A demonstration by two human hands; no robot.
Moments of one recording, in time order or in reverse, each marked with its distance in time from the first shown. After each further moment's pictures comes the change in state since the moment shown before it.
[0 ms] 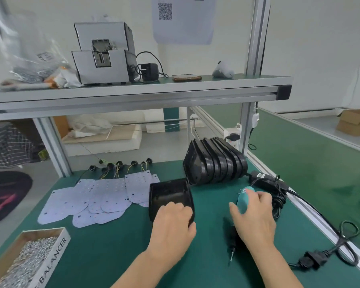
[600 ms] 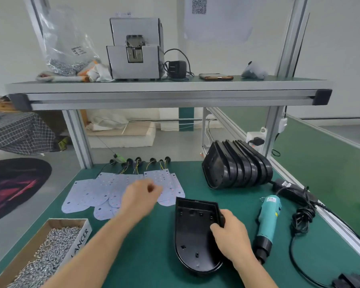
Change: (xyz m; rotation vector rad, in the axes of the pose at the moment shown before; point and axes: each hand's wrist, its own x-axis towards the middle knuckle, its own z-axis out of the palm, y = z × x) left_hand 0.008 -0.129 -0.018 -0.541 -0.045 -0.696; right_hand -0.048 -0.067 0.037 0.142 -0.527 0.046
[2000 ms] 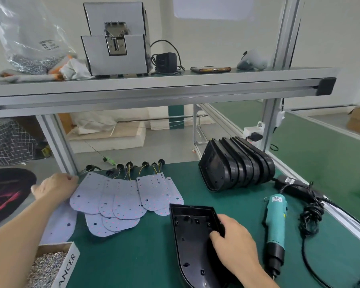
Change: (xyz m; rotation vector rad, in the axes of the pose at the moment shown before) left_hand 0.181 -0.198 -0.091 0.576 0.208 -0.380; right_hand 0.012 0.000 0.019 -0.208 0.083 -0.096
